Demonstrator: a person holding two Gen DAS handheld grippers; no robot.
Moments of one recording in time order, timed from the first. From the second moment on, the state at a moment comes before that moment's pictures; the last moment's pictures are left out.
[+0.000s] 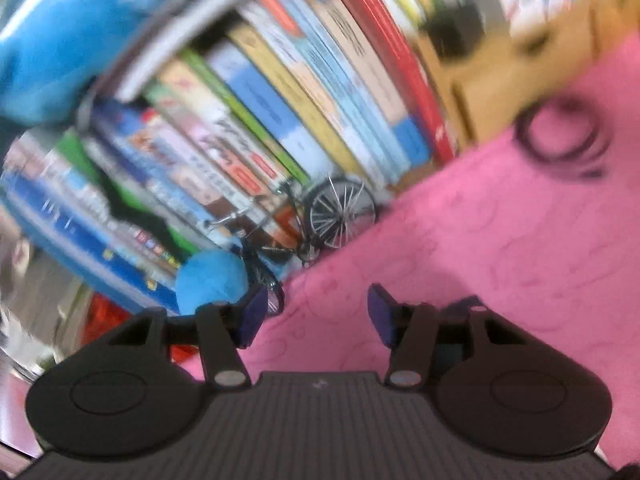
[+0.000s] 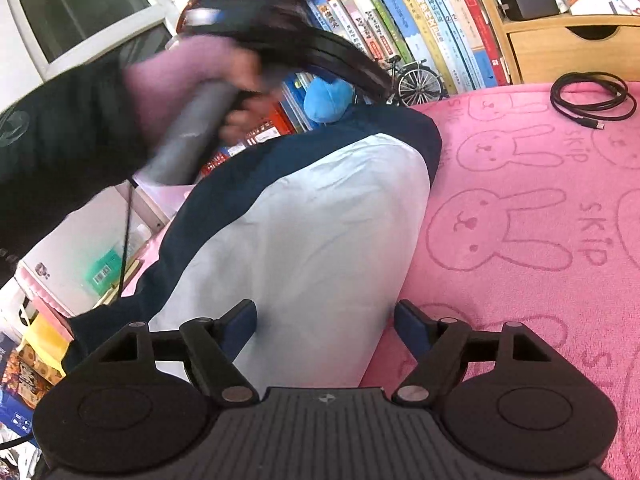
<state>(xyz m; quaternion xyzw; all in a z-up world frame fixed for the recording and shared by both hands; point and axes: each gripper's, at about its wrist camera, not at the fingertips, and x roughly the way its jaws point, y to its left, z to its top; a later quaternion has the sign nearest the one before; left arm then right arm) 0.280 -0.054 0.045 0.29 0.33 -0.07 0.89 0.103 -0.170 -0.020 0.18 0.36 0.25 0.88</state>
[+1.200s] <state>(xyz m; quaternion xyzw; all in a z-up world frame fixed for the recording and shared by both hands) 0.221 0.146 0.003 -0.19 0.36 -0.24 0.88 0.172 -0.222 0.023 0.24 0.31 0.07 0.92</state>
